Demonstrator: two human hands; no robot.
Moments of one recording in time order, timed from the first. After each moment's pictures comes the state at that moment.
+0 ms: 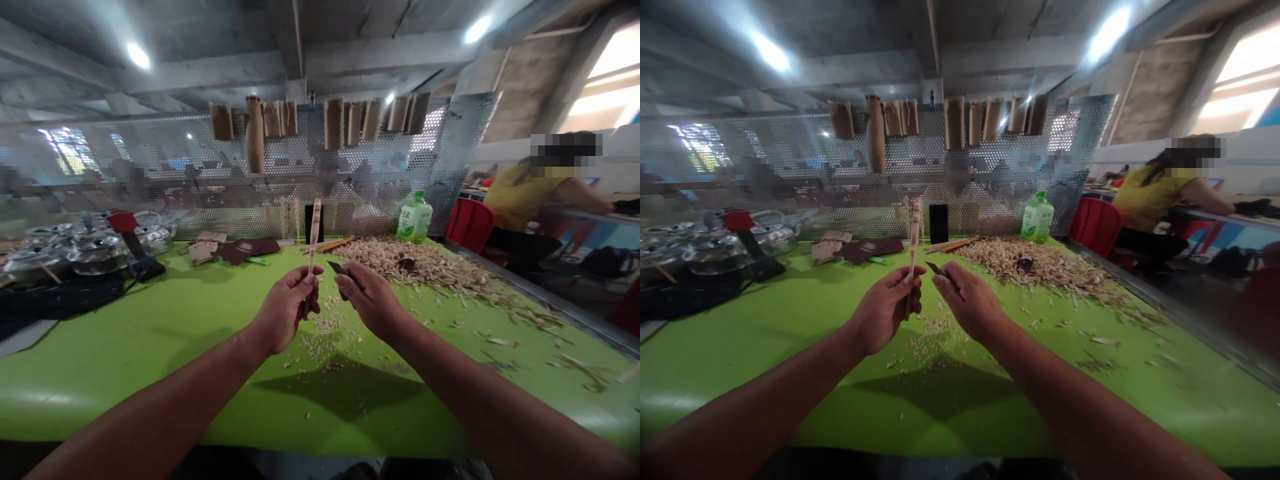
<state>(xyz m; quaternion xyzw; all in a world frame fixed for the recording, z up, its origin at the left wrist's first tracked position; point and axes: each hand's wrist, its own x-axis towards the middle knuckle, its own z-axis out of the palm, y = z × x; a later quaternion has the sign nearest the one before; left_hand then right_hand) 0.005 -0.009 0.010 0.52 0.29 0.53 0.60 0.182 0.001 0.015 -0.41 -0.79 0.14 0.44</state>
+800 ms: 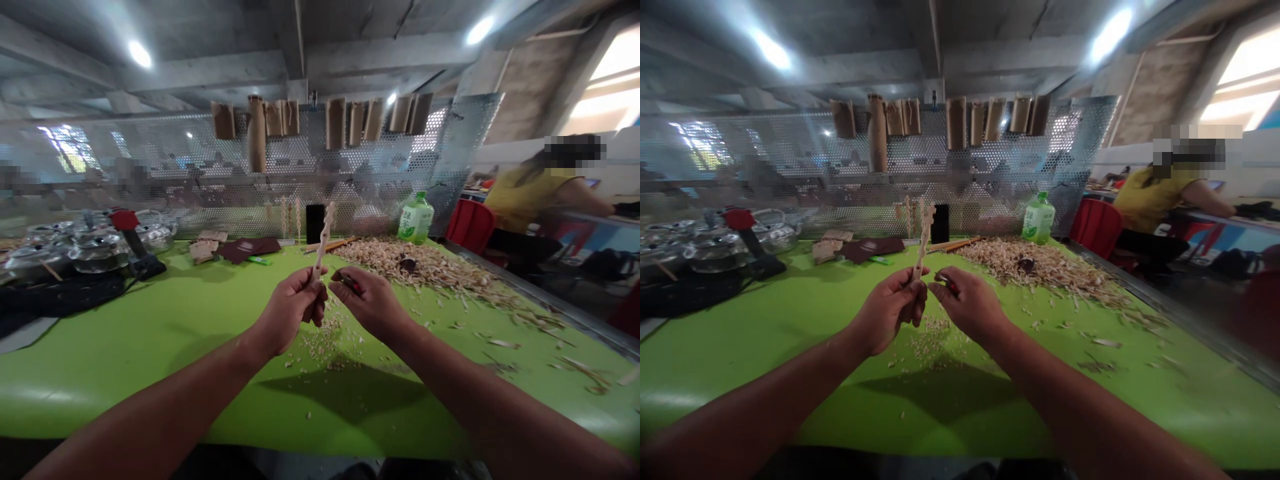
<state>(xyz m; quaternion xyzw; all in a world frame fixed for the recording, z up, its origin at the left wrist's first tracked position) 0.007 -0.012 0.009 0.58 0.29 0.51 0.56 0.177 0.001 0.014 -0.43 -0.78 0.13 0.44</state>
